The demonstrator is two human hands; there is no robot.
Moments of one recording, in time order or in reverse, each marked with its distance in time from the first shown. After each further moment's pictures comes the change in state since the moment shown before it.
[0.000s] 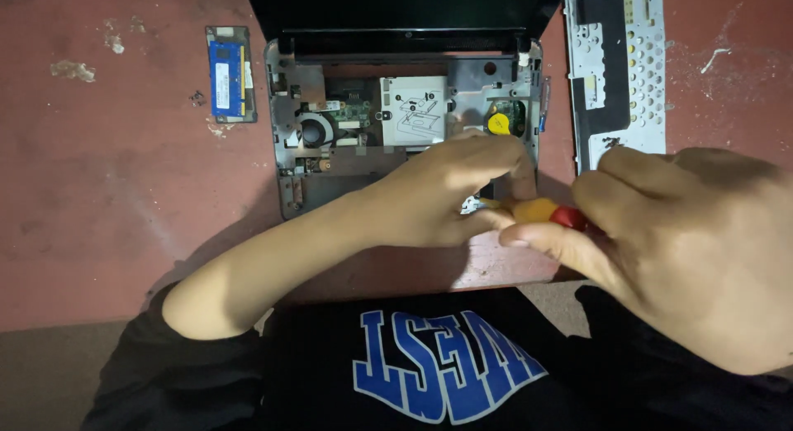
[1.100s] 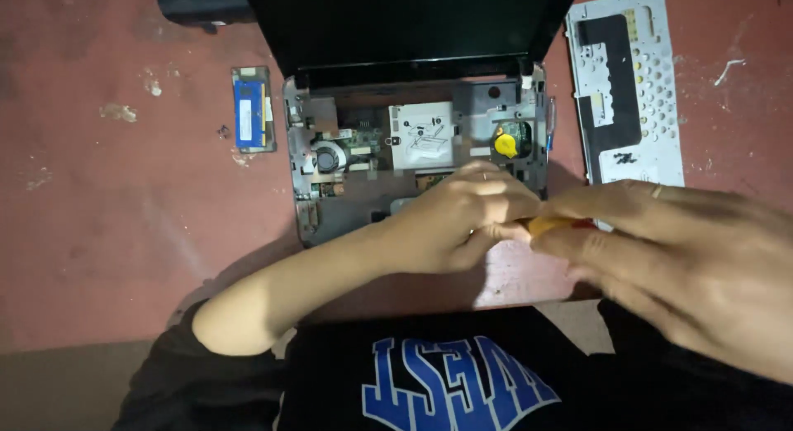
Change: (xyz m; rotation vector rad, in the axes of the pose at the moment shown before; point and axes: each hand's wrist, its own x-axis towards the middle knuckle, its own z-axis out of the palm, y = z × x) left_hand -0.011 -0.016 0.024 0.181 -0.006 -0.033; right_hand -0.003 0.020 0.005 0.338 0.041 -0.289
